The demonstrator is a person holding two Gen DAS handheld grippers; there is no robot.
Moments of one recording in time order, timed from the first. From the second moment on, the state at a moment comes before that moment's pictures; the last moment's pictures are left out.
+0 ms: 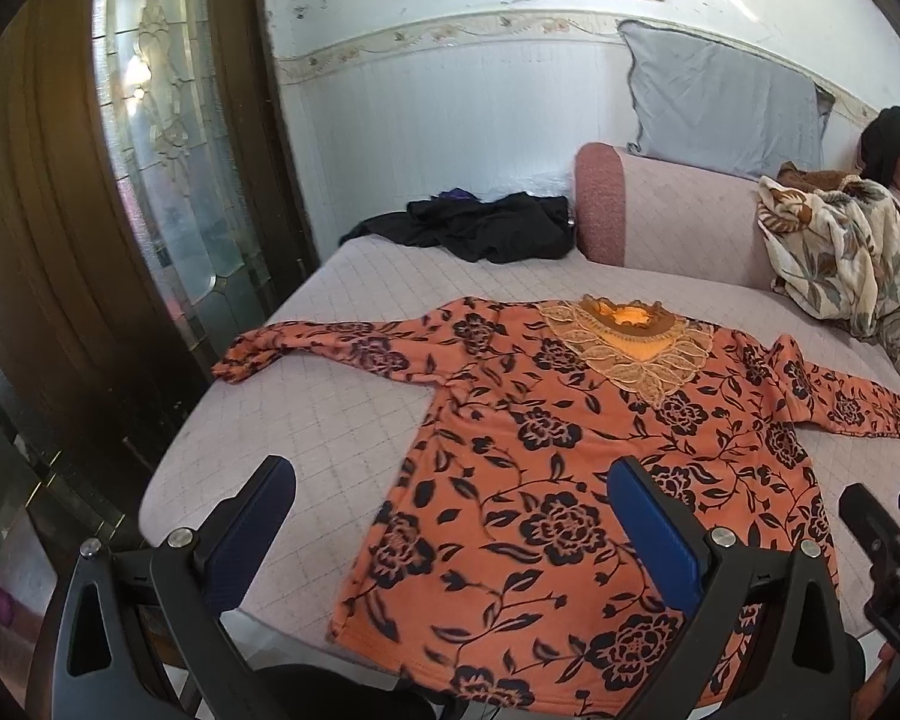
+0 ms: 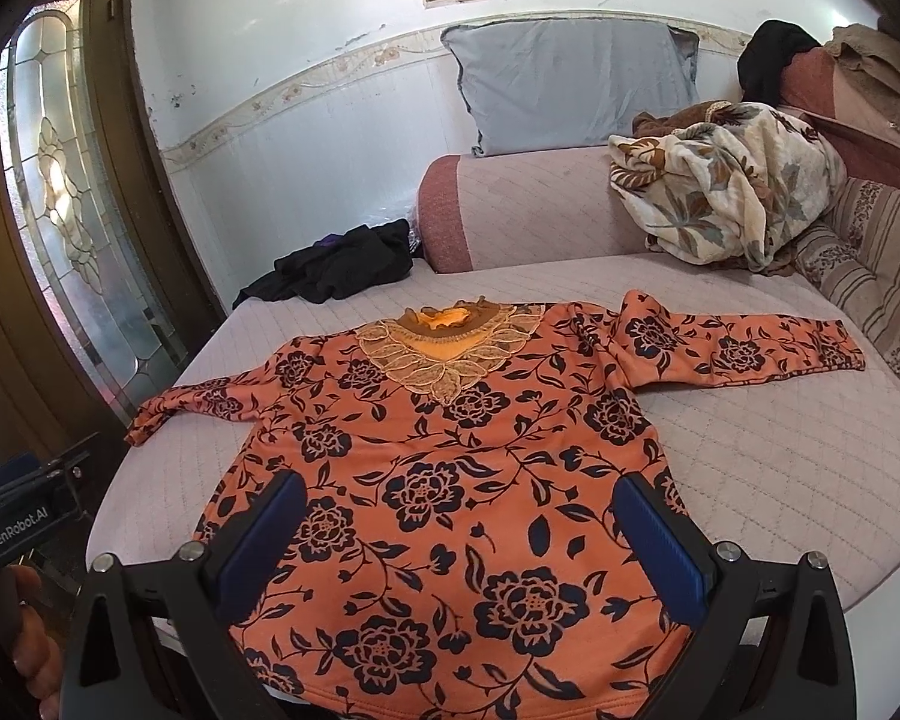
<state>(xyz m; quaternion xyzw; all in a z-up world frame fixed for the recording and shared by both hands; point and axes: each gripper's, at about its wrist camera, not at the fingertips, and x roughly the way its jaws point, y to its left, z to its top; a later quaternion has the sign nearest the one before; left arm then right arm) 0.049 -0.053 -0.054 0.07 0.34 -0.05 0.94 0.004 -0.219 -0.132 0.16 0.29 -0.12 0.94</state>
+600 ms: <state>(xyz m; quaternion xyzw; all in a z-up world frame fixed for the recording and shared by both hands) 0.214 -0.171 -0.219 0.11 0.47 -0.10 0.87 0.035 -0.593 -0.273 0.44 0.28 -0.32 0.79</state>
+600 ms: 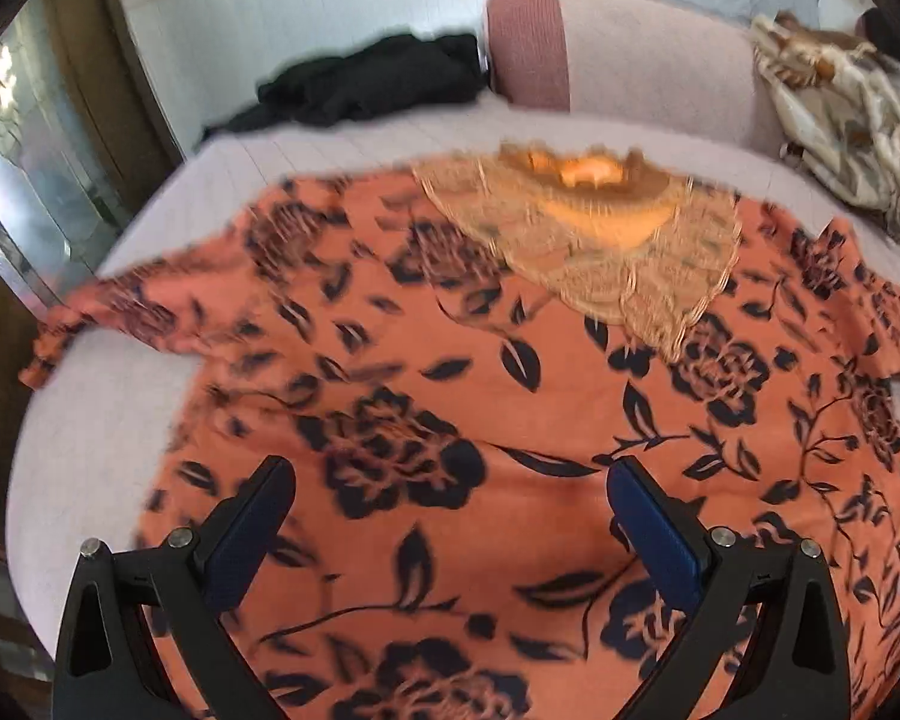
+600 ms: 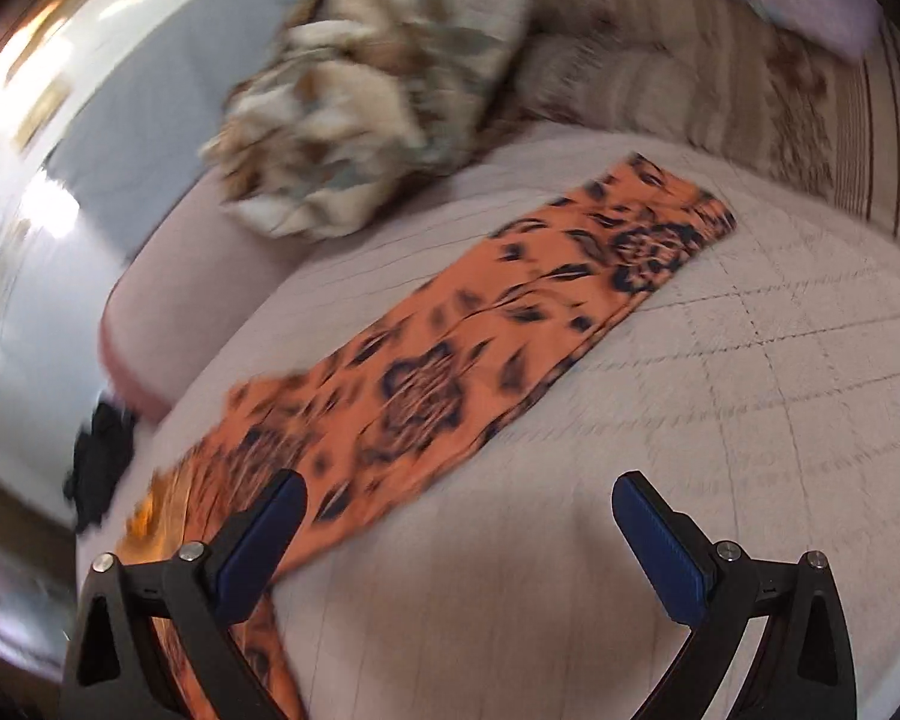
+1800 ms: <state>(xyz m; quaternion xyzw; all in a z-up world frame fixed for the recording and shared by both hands) 0.220 -0.149 -0.203 0.13 0.42 -0.10 0.89 0.137 -0.491 -0.227 0.46 0.28 -0.18 0.82</state>
